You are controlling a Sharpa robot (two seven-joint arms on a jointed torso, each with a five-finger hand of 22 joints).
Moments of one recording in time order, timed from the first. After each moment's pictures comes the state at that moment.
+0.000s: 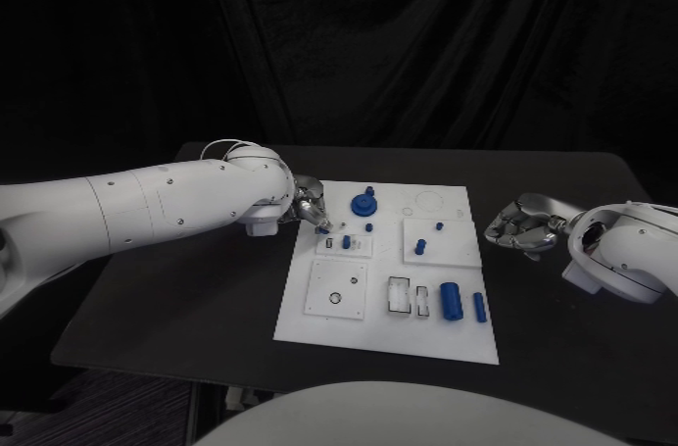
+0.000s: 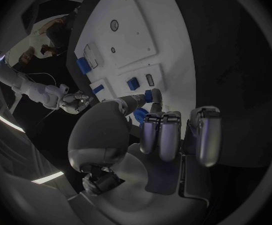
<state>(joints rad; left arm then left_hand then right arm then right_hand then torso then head) 1.30 -0.66 -0.21 1.29 -1.07 0.22 -0.40 1.08 -0.12 0.68 0.07 0.24 0.96 0.04 0.22 1.28 1.46 -0.02 1.57 1.31 1.47 -0.07 1.57 1.31 0.01 1.47 0.04 1.47 1.31 1.26 -0.99 -0.25 1.51 -1.11 -0.16 -0.20 1.40 -0.05 0.28 0.28 0.43 0.91 0.13 0.24 0.17 1.02 0.05 0.97 0.97 1.38 -0.02 1.00 1.17 0.14 1.29 0.08 0.61 1.21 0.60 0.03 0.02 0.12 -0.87</state>
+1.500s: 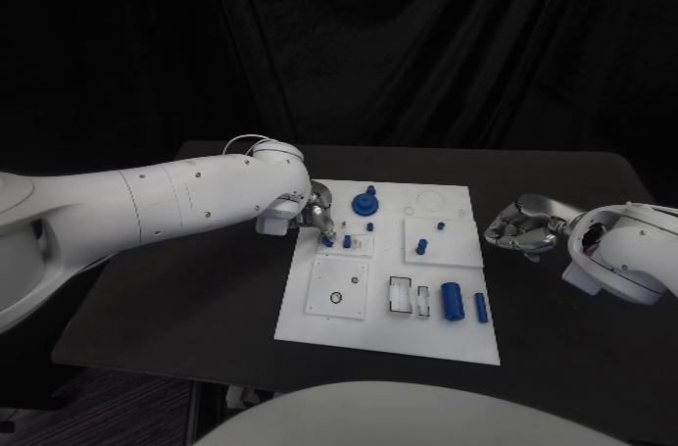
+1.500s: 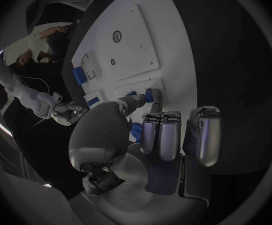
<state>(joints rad) 1.30 -0.57 -0.21 1.23 -1.04 0.37 -0.52 1.06 -0.09 0.65 0.04 0.26 0.96 0.05 0.21 1.27 1.46 -0.02 1.57 1.31 1.47 -0.07 1.57 1.31 0.01 1.47 0.04 1.47 1.31 1.26 -0.99 -0.25 1.52 -1.11 -0.15 -0.20 1.40 -0.05 0.28 0.28 0.43 0.91 0.13 0.24 0.17 1.02 0.05 0.97 0.97 1.38 -0.02 1.00 1.17 0.14 1.29 0.08 0.61 1.21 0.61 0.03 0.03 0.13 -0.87</state>
